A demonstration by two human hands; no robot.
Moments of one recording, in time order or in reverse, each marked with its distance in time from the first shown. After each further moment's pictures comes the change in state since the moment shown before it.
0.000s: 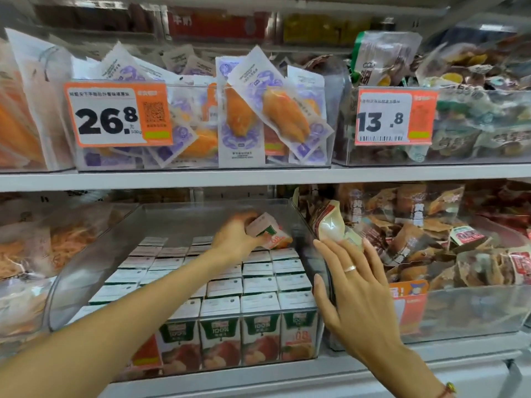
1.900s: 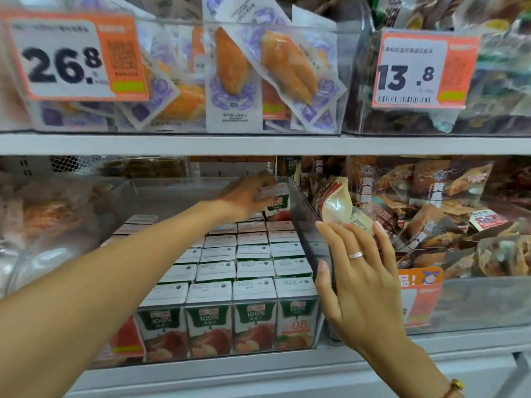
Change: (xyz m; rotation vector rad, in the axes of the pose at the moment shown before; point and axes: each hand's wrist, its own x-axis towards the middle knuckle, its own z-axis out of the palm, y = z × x) left_hand 0.061 -0.005 0.005 0.364 -0.117 0.249; right_hand 0.000 0.000 0.010 -0.026 0.080 -0.002
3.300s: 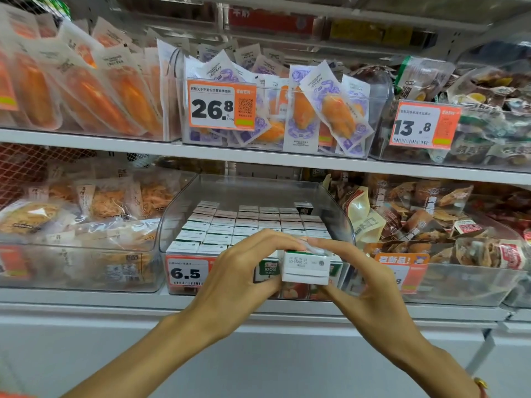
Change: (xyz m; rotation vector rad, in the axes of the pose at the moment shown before) left_hand -0.264 0.072 -0.047 -0.374 0.377 0.353; right_hand -0.013 -0.084 -0.116 0.906 -0.249 0.025
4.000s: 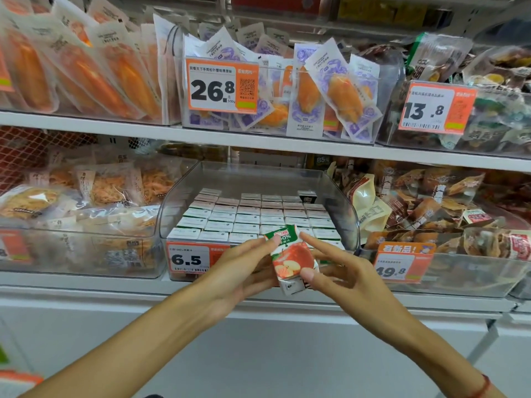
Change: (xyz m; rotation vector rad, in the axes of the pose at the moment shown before) left_hand 0.003 -0.009 0.010 -0.902 0.033 -1.098; right_hand 0.001 -0.002 0.007 0.314 -0.263 0.409
